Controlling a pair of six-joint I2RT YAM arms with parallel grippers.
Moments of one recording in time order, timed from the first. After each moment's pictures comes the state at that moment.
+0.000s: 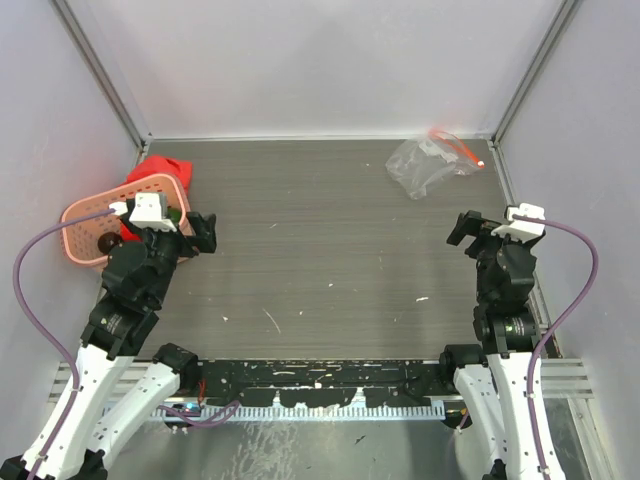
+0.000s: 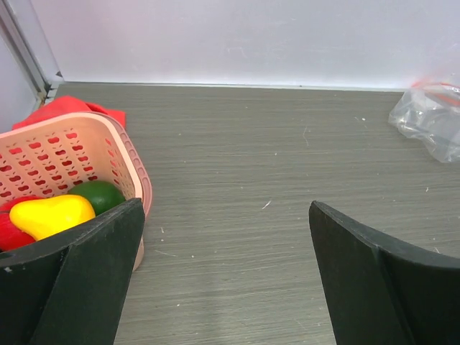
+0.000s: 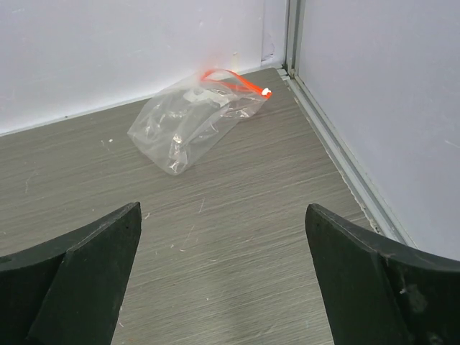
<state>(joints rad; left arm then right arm) -0.40 0.56 0.83 -0.32 -0.30 -0.13 0.01 0.48 0.66 -0.25 0.27 0.14</state>
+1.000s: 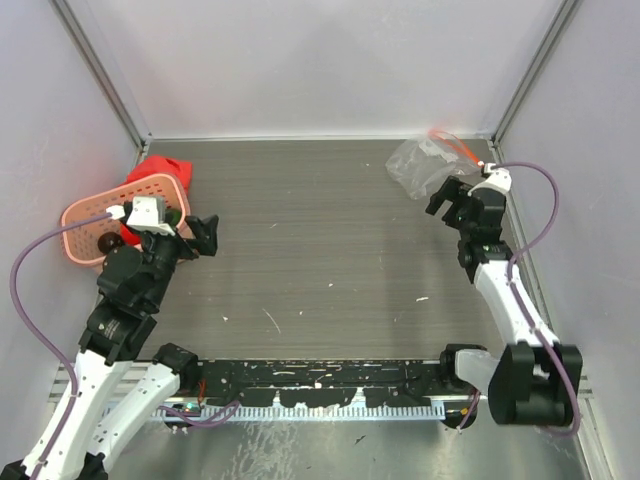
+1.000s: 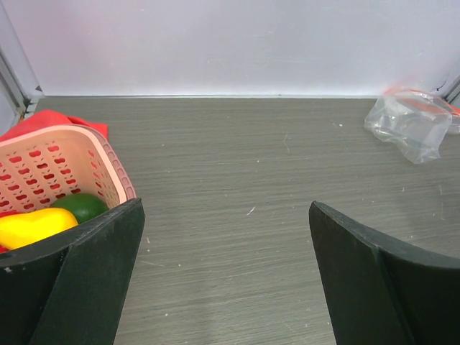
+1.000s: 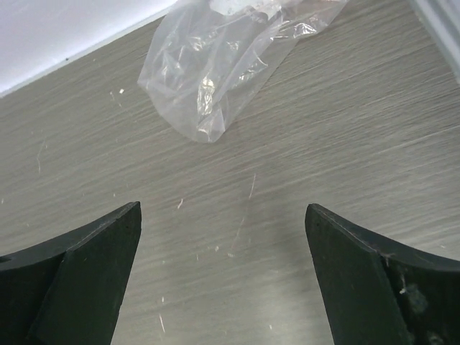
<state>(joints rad) -0.40 0.53 0.82 -0.30 -0.24 -0.14 -0.03 1.04 0.71 -0.01 0.10 0.33</state>
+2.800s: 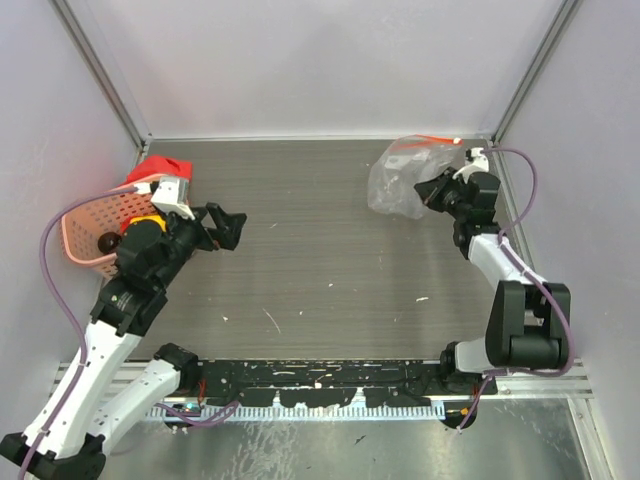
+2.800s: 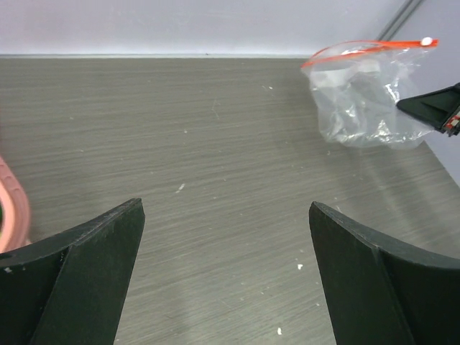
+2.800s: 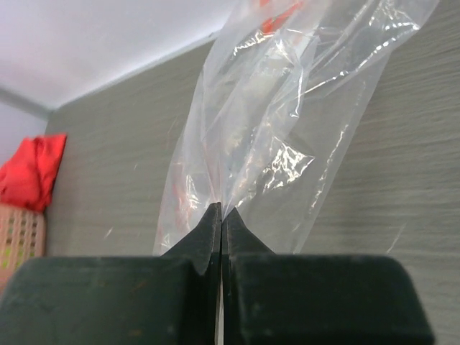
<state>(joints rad) -0.42 0.68 0.89 -0.31 -0.05 -0.27 -0.09 1.43 0.82 0.35 -0.36 0.53</state>
